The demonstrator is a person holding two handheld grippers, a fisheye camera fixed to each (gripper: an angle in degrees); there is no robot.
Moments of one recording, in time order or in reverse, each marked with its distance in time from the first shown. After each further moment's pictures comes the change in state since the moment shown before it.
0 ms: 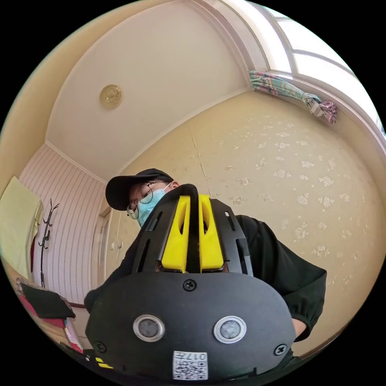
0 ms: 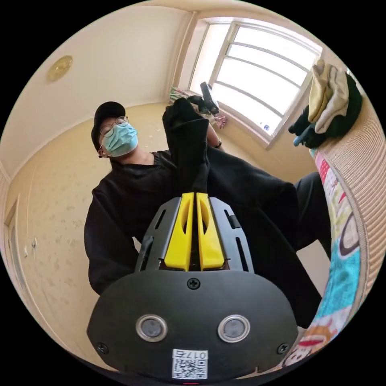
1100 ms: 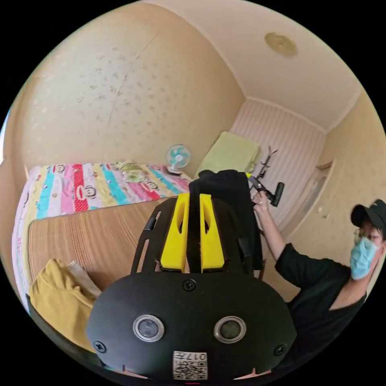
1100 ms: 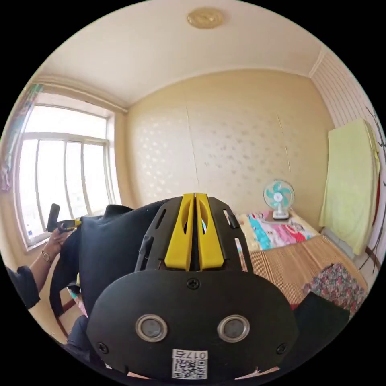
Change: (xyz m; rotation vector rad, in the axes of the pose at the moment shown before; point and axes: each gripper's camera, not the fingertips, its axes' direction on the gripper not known) left arm -0.343 -0.300 -0.025 -0.586 -1.938 -0.385; right arm -0.238 -0.414 -0.244 0.653 1.967 -0.052
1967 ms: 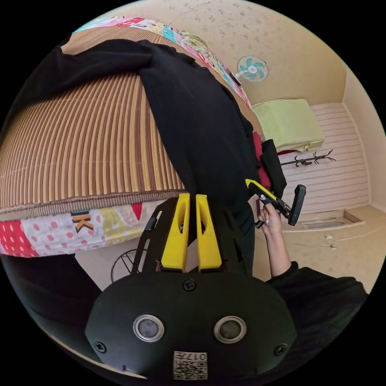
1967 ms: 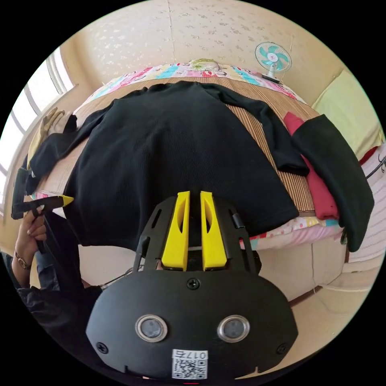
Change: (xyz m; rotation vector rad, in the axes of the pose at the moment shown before) left arm 0.037 0.317 0.131 -0.514 0.210 -0.432; right arm -0.079 0.524 0.125 -0.784 0.272 -0.121
